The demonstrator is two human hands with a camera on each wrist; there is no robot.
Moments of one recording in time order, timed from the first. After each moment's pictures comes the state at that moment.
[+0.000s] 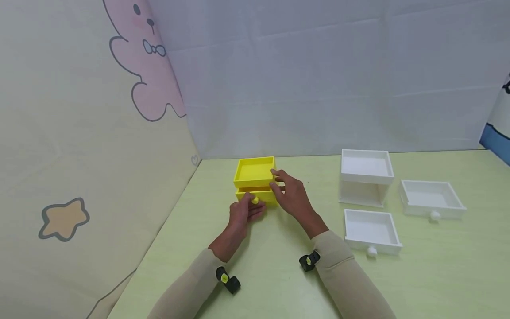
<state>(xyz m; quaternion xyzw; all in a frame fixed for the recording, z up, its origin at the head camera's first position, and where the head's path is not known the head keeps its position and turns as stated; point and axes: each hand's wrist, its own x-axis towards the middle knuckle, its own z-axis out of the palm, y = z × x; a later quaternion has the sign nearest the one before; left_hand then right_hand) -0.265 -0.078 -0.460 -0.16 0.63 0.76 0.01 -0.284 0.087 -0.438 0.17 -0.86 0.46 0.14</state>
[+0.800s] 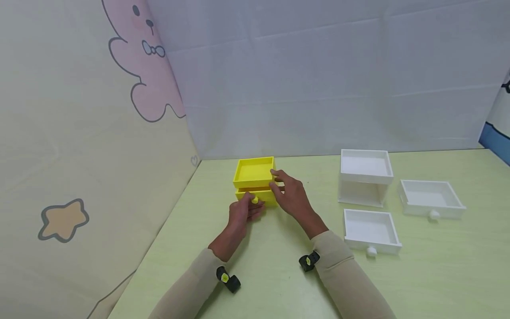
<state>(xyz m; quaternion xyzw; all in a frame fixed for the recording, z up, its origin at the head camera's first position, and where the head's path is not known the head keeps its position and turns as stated) -0.268 -0.079 -0.459 -0.17 0.65 0.74 0.01 -0.285 0.087 -0.440 0.17 -0.86 0.46 0.14</state>
